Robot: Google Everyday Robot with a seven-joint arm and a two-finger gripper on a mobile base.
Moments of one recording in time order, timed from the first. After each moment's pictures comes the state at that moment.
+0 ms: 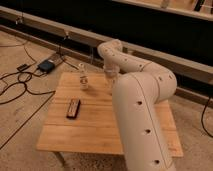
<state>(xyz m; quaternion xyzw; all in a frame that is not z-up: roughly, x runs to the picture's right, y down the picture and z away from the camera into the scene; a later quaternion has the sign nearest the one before) 0.058 -0.031 0.916 -0.28 0.19 0.43 0.84</state>
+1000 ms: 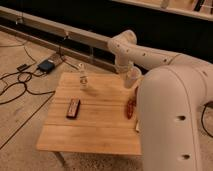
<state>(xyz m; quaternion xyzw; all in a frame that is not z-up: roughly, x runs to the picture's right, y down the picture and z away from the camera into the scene) 0.147 -0.061 0.828 -0.16 0.22 0.53 0.80</state>
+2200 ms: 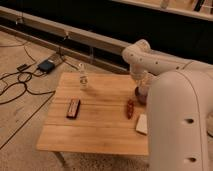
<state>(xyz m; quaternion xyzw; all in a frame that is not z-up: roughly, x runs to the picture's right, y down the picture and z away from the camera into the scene) 0.226 -0.017 0.862 -0.14 0.28 0.58 0.75</state>
